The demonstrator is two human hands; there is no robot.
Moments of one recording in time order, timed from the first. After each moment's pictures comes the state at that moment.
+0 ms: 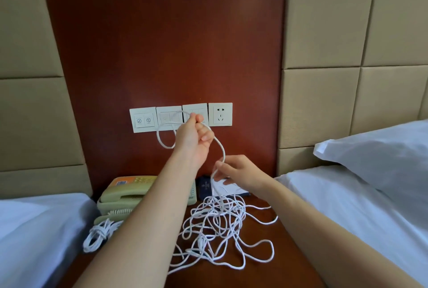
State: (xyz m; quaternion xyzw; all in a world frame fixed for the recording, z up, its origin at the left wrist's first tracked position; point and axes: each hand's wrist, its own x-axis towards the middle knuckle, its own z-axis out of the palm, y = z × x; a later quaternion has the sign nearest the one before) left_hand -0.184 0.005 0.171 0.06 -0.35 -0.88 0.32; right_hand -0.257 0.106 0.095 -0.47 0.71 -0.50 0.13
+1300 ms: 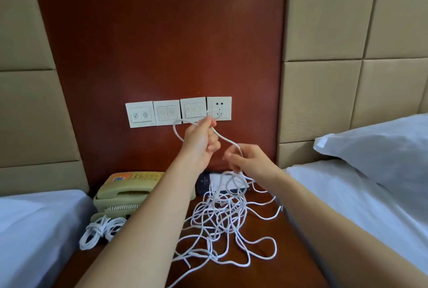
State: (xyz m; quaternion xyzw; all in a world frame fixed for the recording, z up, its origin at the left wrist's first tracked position) left_hand -0.196 0.005 0.148 0.07 -0.51 -0.81 0.29; right_hand -0.273 0.114 0.094 -0.45 0.67 -0.59 0.09
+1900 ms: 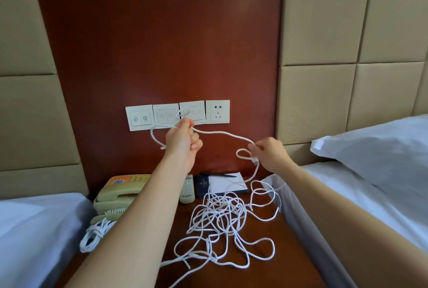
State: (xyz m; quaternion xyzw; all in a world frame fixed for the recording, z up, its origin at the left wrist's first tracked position) left_hand -0.185 -0.014 0.155 0.12 -0.43 -0.81 0.37; right_hand -0.326 0.133 0.103 -0.32 0.87 -0.36 -0.13
